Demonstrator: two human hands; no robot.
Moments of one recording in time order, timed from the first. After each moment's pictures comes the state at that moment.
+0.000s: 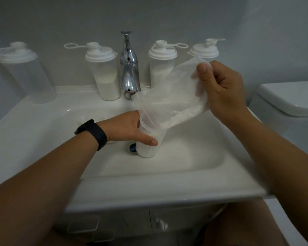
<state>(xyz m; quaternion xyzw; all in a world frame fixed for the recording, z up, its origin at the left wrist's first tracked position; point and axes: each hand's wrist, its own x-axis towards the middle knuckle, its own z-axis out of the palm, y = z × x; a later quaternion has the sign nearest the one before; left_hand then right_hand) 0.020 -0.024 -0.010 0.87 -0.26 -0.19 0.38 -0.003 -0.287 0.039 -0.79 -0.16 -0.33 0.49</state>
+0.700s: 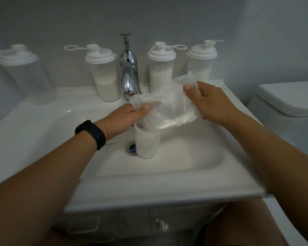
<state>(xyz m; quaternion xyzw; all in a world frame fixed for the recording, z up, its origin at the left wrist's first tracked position) 0.020 -0.026 -0.006 0.80 -0.22 -0.14 0.55 0.007 -0.296 0.026 -0.92 -0.08 -0.12 0.35</state>
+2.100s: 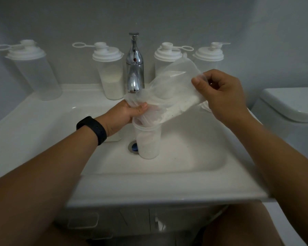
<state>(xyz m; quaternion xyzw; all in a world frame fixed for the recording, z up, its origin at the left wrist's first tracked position) 0.037 -0.015 -0.017 0.72 -0.18 -0.12 0.66 0.002 -0.289 0.035 -0.80 -0.15 -0.27 0.51</state>
